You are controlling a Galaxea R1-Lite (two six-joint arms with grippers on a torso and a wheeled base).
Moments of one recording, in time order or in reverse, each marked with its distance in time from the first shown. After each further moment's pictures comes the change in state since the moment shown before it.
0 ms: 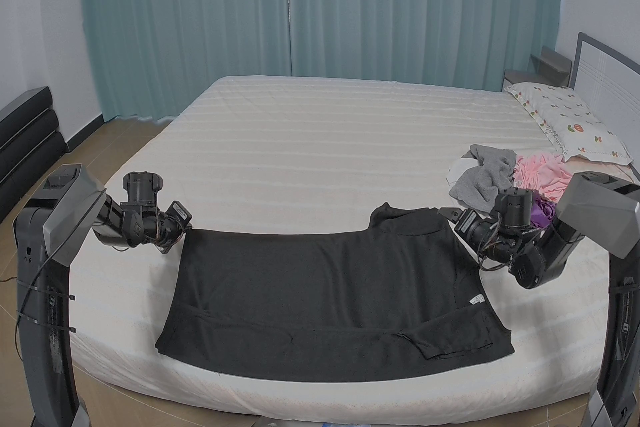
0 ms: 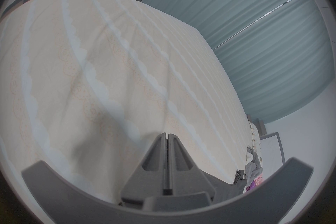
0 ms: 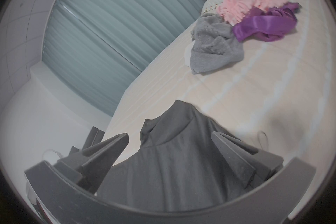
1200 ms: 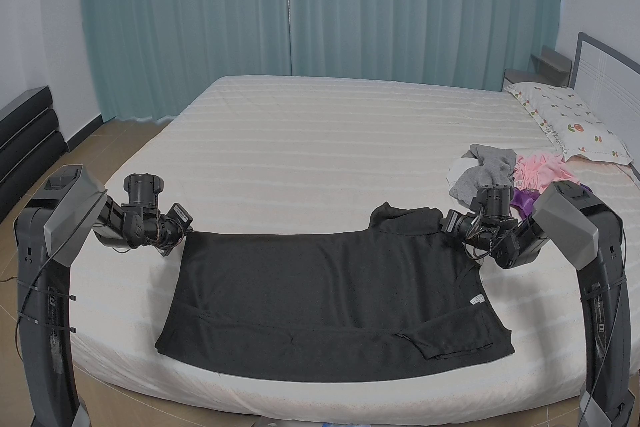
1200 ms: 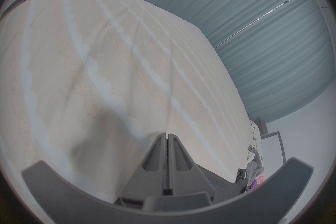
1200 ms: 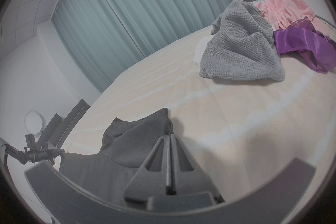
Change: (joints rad) left arm -0.002 0.004 0.006 0.007 -0.001 0.002; right arm -0.056 0.276 -0.497 0.273 0.073 -0.329
